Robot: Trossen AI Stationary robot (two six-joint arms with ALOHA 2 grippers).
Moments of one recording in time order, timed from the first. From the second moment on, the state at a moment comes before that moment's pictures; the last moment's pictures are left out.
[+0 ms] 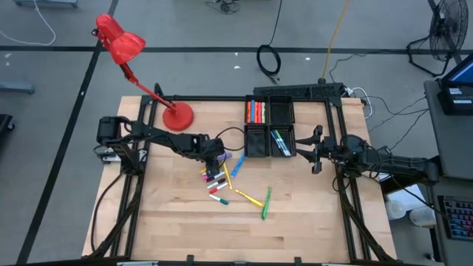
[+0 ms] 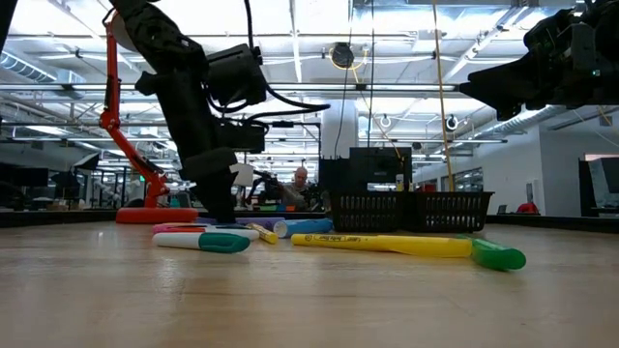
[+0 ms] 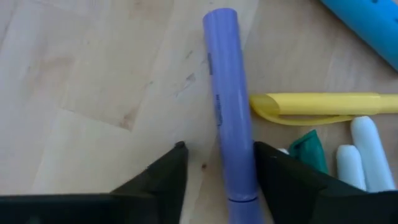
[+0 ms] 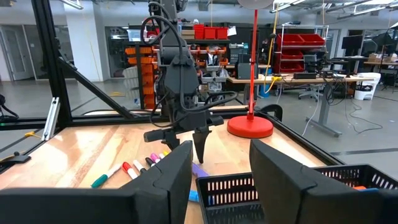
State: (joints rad) left arm 0.12 1.73 0.85 -0.29 -0.11 -0.16; right arm -0.21 0.18 0.01 0.25 -0.08 0.02
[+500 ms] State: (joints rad) left arm 0.12 1.67 0.85 -0.31 -0.16 -0.19; right arm -0.21 0.18 0.01 0.25 -0.08 0.02
